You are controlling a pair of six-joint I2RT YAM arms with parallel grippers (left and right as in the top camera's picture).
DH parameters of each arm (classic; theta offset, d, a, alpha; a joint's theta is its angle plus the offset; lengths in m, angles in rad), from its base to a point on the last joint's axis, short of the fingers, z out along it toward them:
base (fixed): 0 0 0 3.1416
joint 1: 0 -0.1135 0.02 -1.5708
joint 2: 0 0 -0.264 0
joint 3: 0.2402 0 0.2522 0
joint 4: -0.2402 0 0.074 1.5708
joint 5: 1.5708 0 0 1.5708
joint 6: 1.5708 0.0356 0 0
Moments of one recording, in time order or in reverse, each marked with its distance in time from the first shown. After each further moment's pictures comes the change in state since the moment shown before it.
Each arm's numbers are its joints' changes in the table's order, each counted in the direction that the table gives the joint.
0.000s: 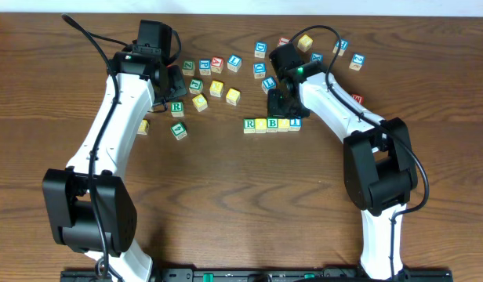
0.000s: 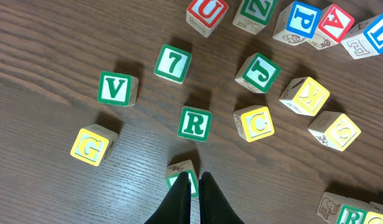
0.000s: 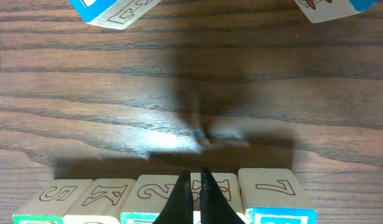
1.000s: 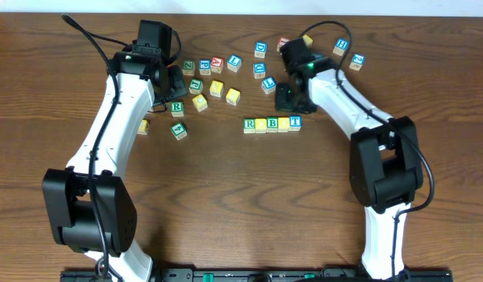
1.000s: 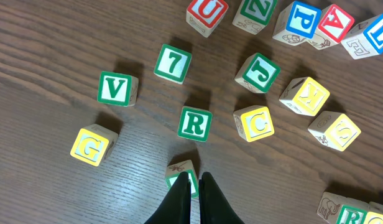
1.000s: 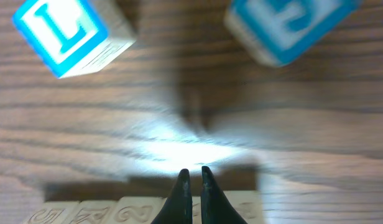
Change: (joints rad) left arm 0.000 0.000 0.000 0.000 0.000 0.000; right arm 0.059 0.000 0.008 0.027 -0.001 -0.015
